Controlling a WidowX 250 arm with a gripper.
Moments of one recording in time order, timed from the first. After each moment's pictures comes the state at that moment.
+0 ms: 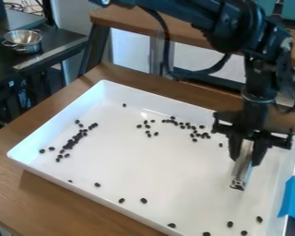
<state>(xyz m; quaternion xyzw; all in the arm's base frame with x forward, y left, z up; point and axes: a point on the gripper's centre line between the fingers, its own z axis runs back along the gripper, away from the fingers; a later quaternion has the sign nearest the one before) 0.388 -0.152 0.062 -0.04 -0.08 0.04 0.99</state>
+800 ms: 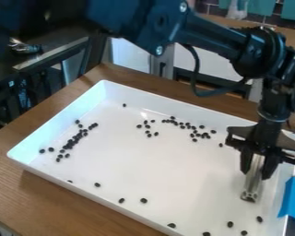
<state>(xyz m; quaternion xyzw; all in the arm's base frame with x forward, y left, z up) 0.403 -0.169 0.032 -0.01 -0.07 0.04 1.00</state>
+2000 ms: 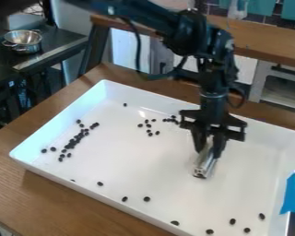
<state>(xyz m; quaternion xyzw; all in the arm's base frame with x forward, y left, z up) 0.402 -0.072 0.026 -0.04 -0.02 0.04 1.00</state>
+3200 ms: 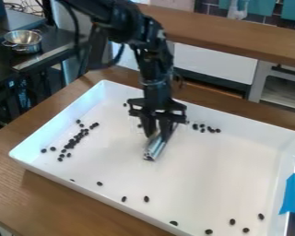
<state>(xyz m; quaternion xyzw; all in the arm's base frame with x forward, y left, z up) 0.390 0.031 0.021 -0.03 -0.03 0.09 0.99</state>
